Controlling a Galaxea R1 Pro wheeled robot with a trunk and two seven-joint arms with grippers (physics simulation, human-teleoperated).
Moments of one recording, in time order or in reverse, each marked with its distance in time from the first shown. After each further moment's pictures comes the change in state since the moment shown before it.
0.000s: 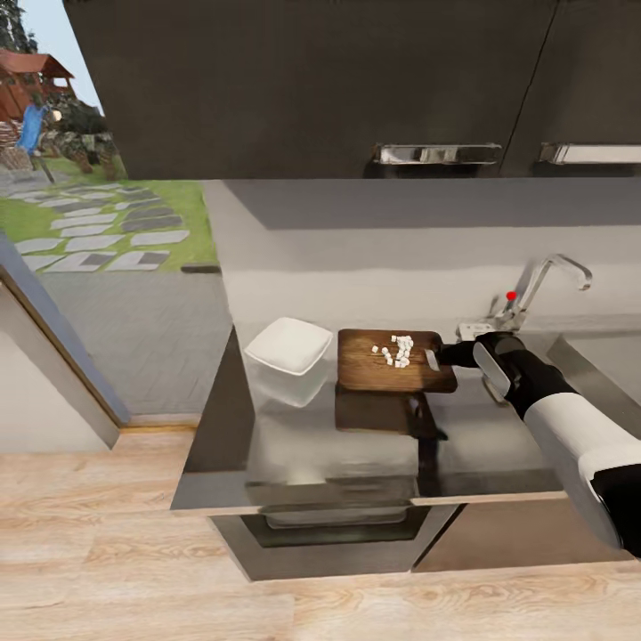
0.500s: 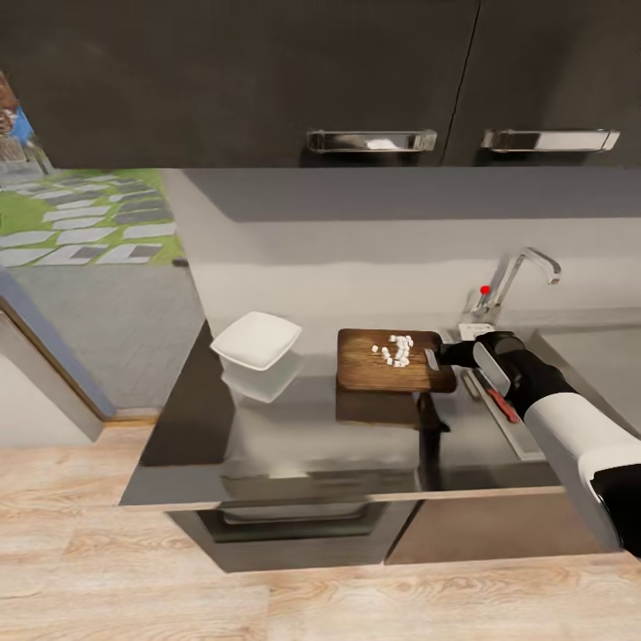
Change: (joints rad) left arm 0.000 0.000 0.000 0.000 0.000 0.000 0.000; right arm 0.000 0.000 -0.001 0.000 -0.002 -0.001 0.000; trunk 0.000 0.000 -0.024
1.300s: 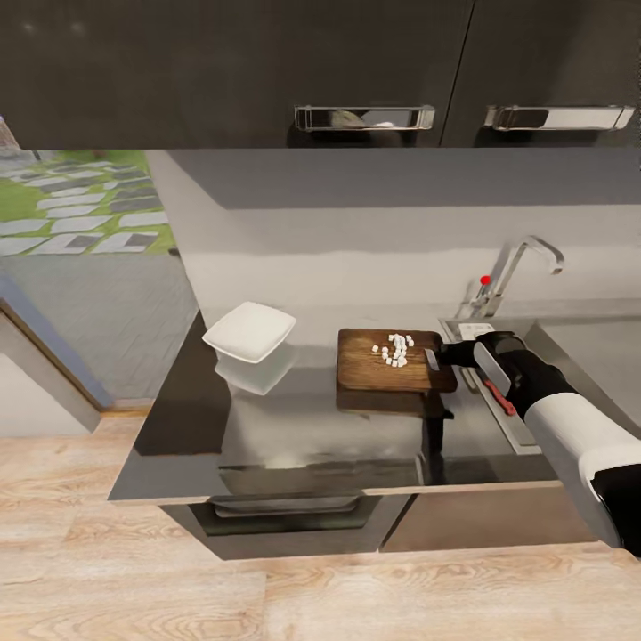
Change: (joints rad) left arm 0.000 0.000 0.000 0.000 0.000 0.000 0.000; right arm 0.000 -0.001 -0.001 0.000 0.000 -0.001 0.000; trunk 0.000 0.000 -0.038
